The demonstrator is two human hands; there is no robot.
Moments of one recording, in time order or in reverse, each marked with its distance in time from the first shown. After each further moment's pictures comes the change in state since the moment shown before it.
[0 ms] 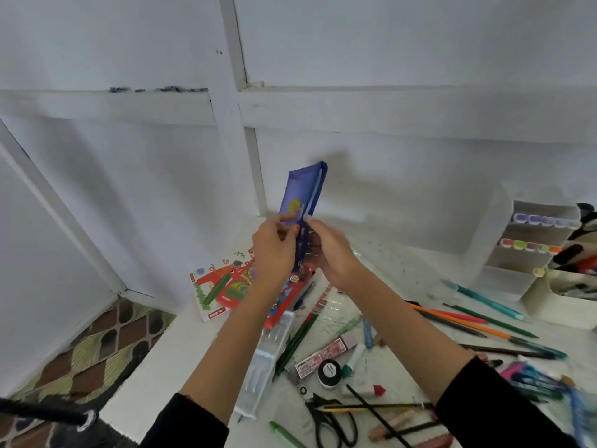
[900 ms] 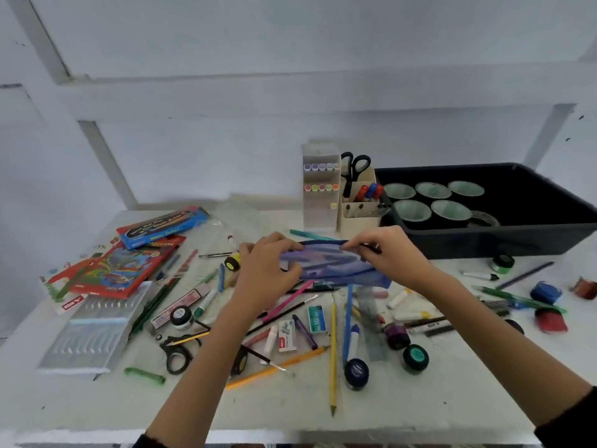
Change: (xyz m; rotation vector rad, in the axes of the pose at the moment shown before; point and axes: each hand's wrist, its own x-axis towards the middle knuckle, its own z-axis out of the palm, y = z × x) left_hand -0.204 0.119 0.109 0.311 -0.549 0.461; right_hand -0.256 -0.077 -0.300 -1.342 0.154 -0.512
